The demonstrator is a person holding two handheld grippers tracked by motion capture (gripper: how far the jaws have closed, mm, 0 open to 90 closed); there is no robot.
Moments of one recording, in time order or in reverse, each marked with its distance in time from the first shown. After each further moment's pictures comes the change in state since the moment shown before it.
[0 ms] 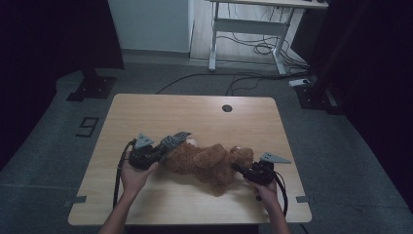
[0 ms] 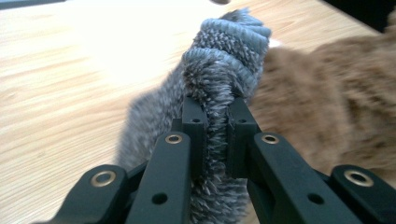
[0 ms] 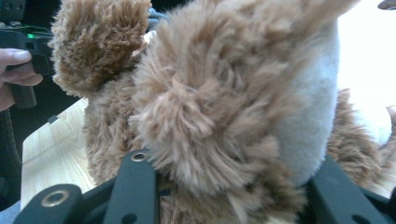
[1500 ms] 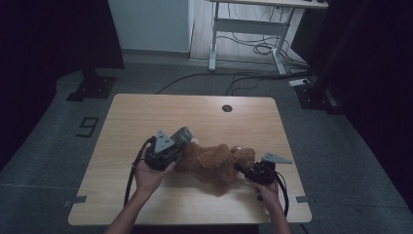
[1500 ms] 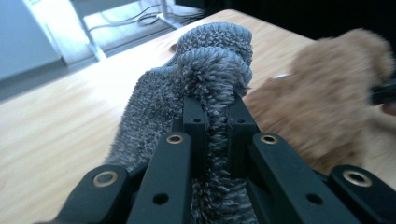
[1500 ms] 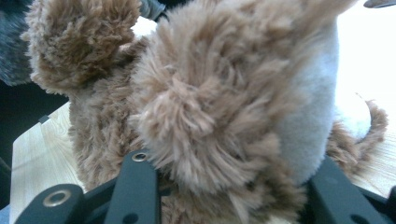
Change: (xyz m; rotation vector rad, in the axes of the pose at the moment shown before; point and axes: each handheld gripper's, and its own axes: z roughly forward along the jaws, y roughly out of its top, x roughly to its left) left arm -0.087 0.049 -0.015 -0.115 -0.034 0.238; right arm -0.005 -0.002 -0.003 0.004 -0.024 0.002
